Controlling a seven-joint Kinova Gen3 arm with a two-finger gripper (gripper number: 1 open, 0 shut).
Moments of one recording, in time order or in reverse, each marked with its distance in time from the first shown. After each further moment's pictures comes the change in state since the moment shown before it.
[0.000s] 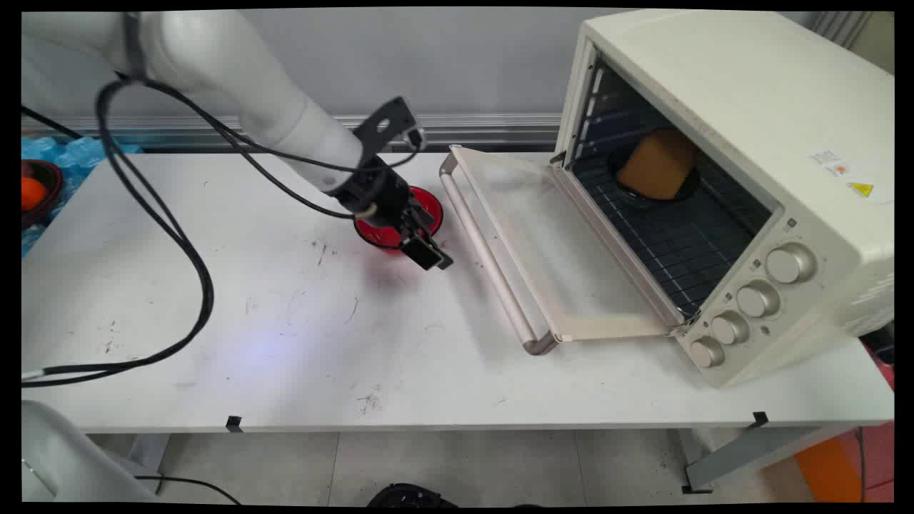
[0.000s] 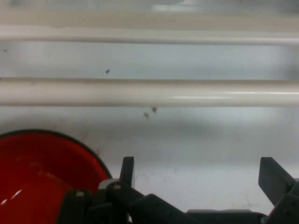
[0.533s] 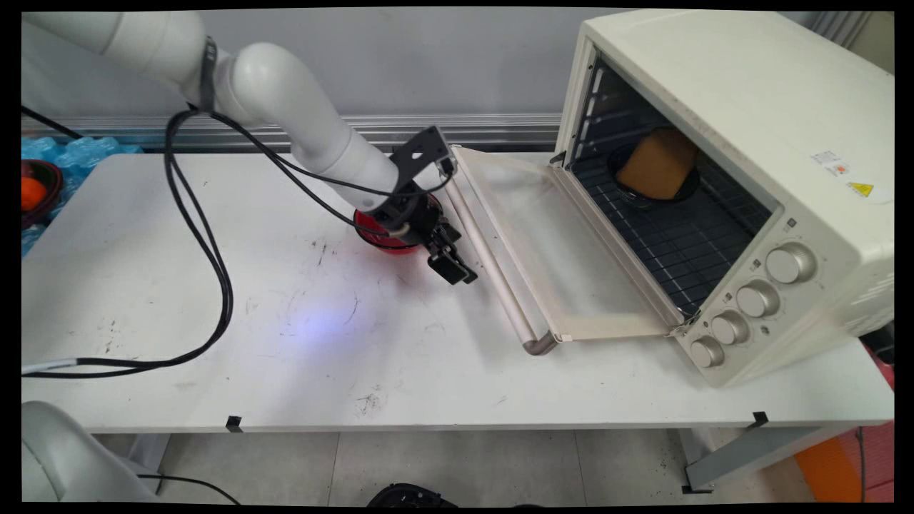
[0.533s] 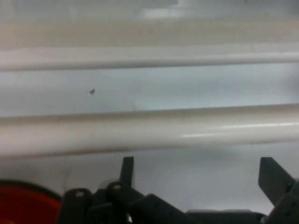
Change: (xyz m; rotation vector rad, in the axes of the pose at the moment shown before) arm 0.006 -0.008 0.060 -0.037 0.013 0.042
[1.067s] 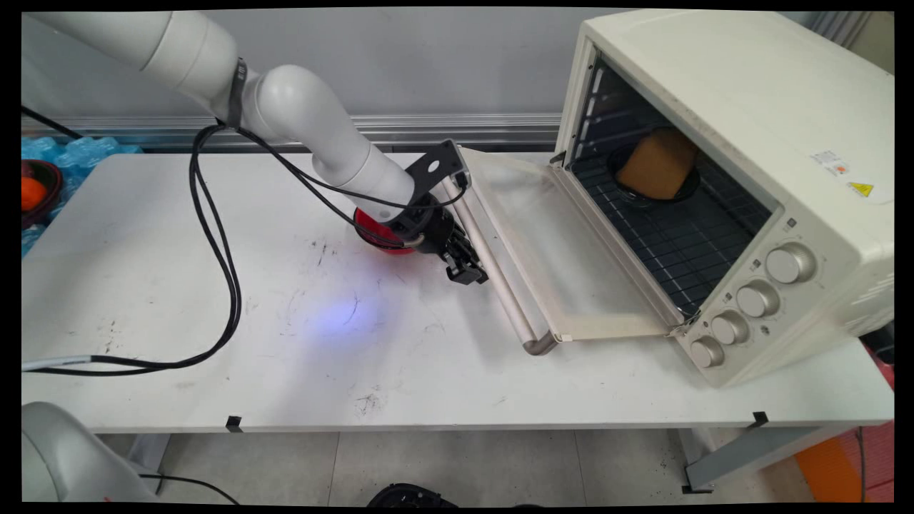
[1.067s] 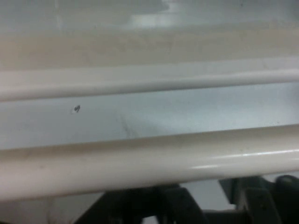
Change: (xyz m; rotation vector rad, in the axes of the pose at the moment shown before) arm 0.002 -0.001 0.028 -0.024 0.017 0.027
